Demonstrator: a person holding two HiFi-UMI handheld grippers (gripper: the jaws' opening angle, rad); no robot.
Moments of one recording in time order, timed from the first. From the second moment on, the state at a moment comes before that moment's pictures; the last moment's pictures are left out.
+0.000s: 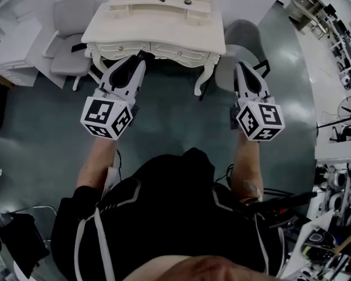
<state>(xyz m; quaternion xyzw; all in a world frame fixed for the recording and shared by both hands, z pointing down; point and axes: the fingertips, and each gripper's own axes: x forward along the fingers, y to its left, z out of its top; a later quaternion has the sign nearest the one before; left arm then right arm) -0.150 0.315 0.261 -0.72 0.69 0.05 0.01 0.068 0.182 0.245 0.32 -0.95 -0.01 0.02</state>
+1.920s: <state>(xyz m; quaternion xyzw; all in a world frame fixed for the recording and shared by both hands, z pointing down) -0.120 -0.029 0.261 -0.71 0.70 -0.01 0.01 0.098 -0.137 0.268 0.26 -0.97 -0.01 0.02</state>
